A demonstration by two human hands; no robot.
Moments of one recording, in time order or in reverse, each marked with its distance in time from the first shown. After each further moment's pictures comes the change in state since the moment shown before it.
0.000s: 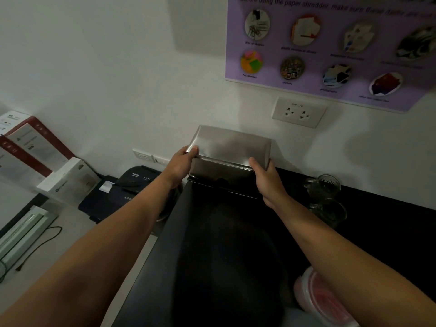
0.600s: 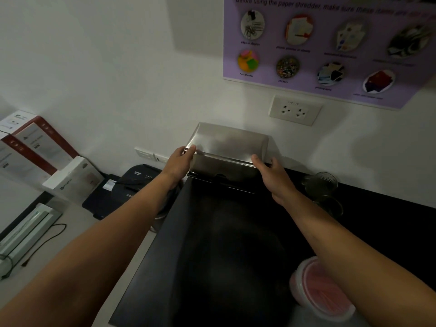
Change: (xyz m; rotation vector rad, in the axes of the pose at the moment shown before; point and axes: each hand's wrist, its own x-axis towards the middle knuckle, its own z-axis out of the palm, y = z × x) left_hand -0.024 0.005 0.005 0.051 0.056 -0.029; right_hand -0.007 -0.011 -0.033 -0.184 -0.081 0.073
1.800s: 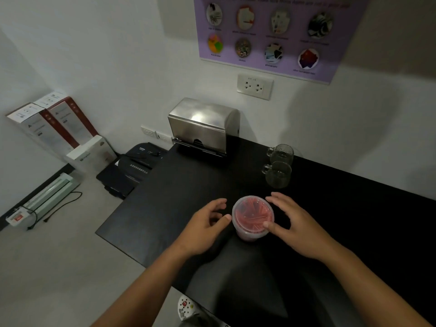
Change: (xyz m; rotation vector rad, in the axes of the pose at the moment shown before) left_hand -0.330 -0.082 0.179 0.121 -0.223 0.185; right_hand -0.221 0.132 -0.220 -0.602 -0.387 -0.478
